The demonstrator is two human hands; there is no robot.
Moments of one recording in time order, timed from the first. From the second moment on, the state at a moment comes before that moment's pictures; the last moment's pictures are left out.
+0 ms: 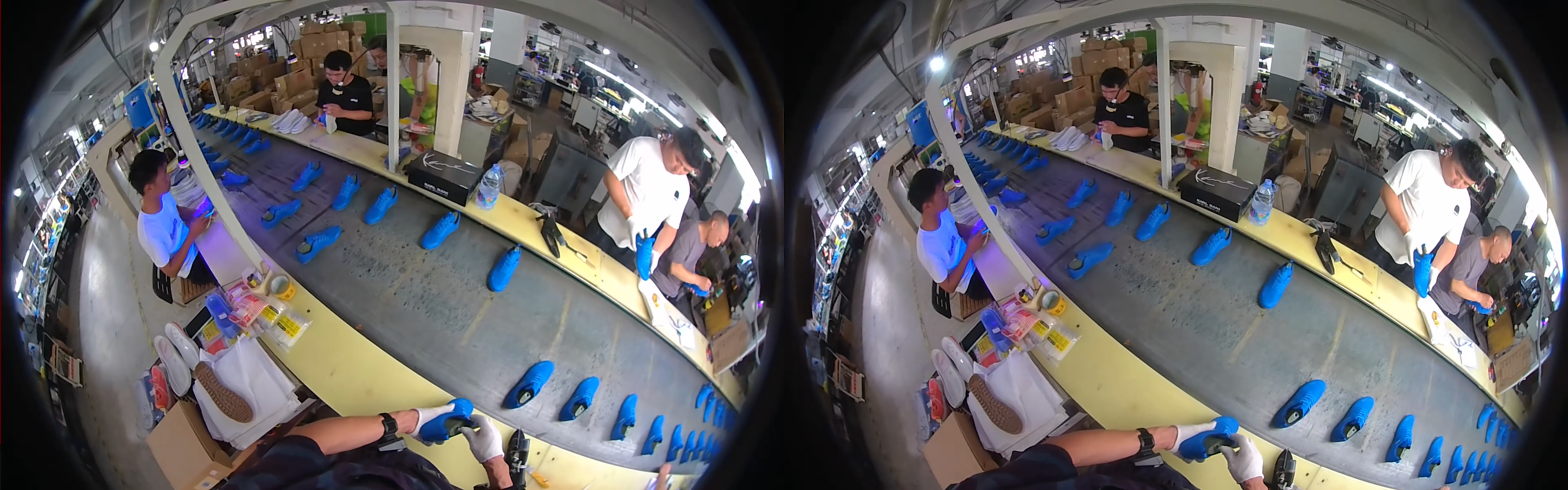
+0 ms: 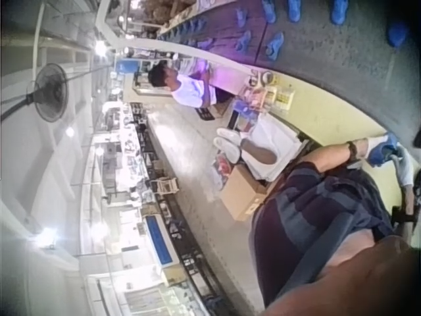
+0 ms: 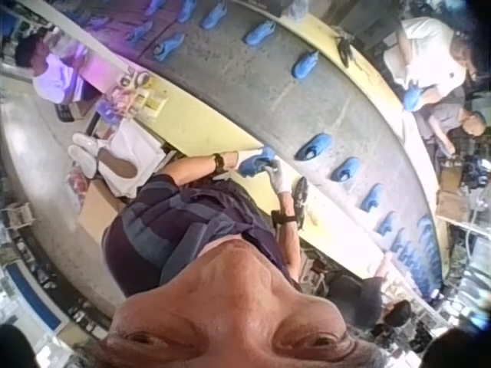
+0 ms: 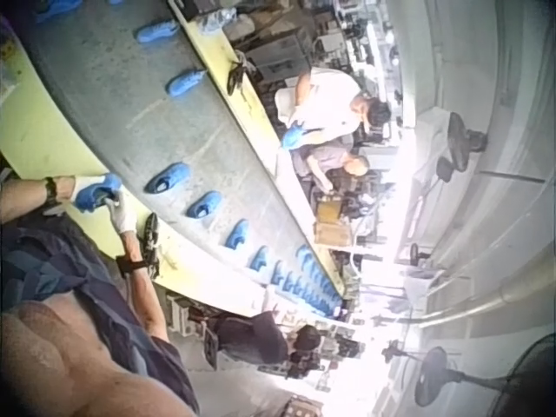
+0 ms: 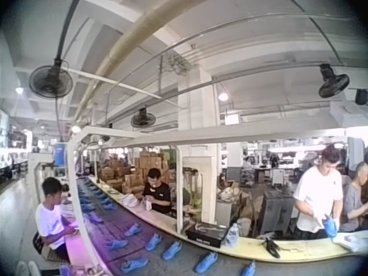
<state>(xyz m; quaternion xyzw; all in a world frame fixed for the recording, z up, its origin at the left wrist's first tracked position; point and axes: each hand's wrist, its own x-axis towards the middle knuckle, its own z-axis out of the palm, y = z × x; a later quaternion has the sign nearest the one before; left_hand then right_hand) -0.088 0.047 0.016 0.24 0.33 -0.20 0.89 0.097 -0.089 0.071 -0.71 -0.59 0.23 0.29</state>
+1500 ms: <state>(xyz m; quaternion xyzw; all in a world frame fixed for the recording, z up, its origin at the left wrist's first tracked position) -0.098 0.035 0.007 0.81 0.43 -0.10 0.38 0.049 -0.027 0.040 -0.78 -0.57 0.27 -0.02</state>
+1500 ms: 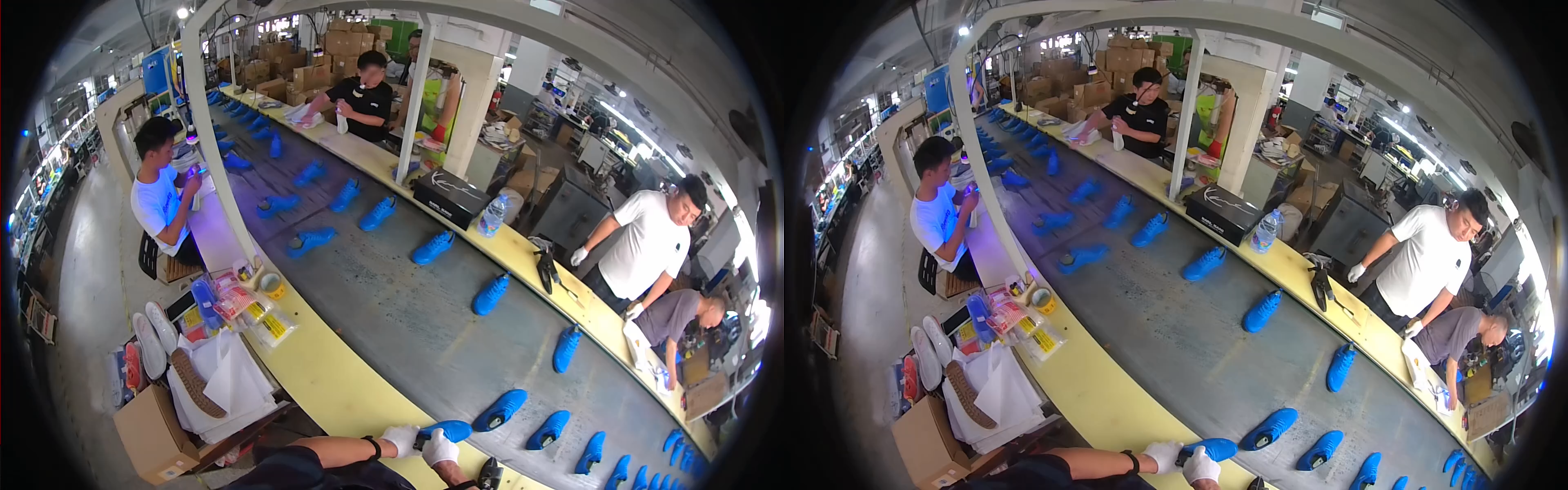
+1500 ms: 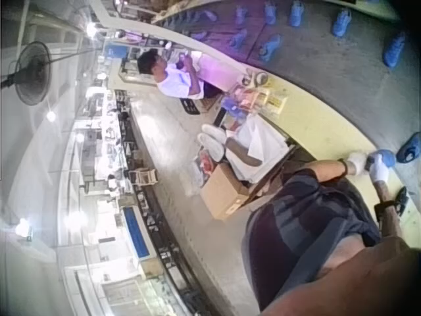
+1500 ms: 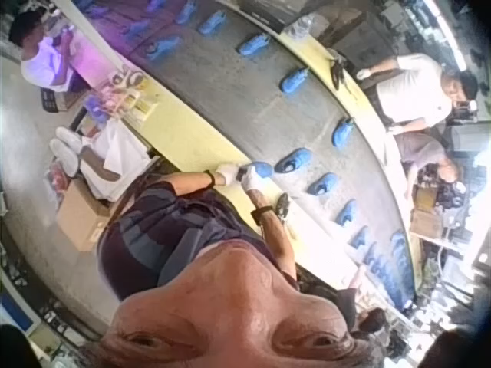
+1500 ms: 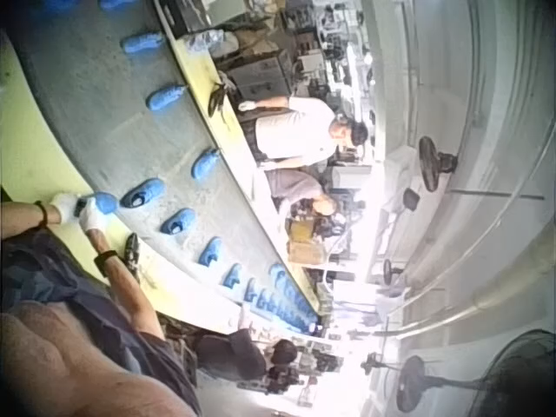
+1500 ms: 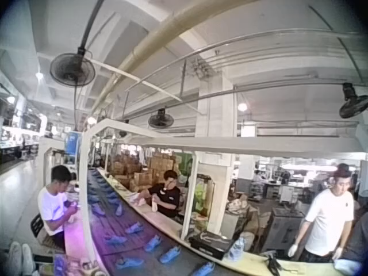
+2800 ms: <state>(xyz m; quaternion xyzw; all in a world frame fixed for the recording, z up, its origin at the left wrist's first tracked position) -0.067 0.043 -0.062 0.82 0.40 -0.13 0.40 0.049 -0.060 -0.002 -0.71 -0.65 0.26 0.01</state>
